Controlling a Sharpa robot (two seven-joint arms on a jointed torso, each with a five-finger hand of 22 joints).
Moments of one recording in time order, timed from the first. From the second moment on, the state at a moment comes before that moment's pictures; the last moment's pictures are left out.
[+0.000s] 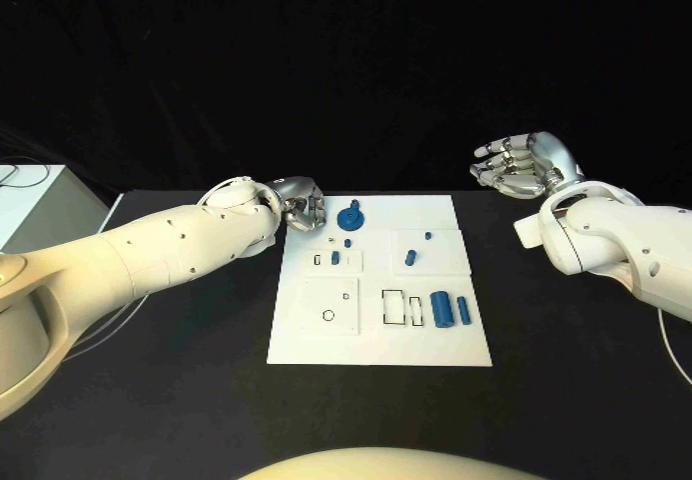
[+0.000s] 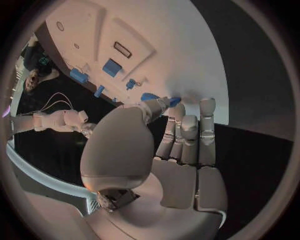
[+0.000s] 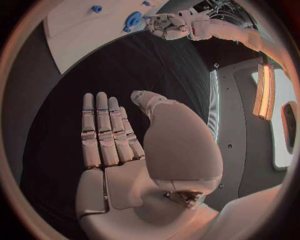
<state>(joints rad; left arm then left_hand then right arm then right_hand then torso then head) 1.21 -0.56 -0.02 0.96 -1.40 -0.16 0.00 1.34 -0.16 0.72 0.10 0.05 0.84 0.14 0.49 0.38 0.74 0.07 1.10 0.36 1.13 0.02 1.42 0.93 0.17 1.04 0.12 0.85 1.19 1.34 -0.77 -0.15 1.28 -0.62 -0.62 0.24 1.34 -0.25 0.49 0.17 0.34 0.87 0.22 0.18 0.34 1.14 0.15 0.12 0.08 1.12 0.10 0.13 0.50 0.17 0.99 0.21 0.07 0.52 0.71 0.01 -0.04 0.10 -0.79</state>
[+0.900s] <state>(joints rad) 1.21 -0.56 -0.02 0.96 -1.40 -0.16 0.00 1.33 -0.12 0.74 0.12 0.05 0.82 0.15 0.46 0.37 0.75 0.08 1.09 0.36 1.13 0.02 1.42 0.93 0.17 1.04 0.13 0.84 1.19 1.34 -0.77 -0.15 1.28 -0.62 -0.62 0.24 1.34 -0.25 0.49 0.17 0.35 0.87 0.22 0.18 0.34 1.14 0.15 0.12 0.08 1.12 0.10 0.12 0.50 0.17 0.99 0.21 0.07 0.51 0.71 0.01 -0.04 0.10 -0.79</state>
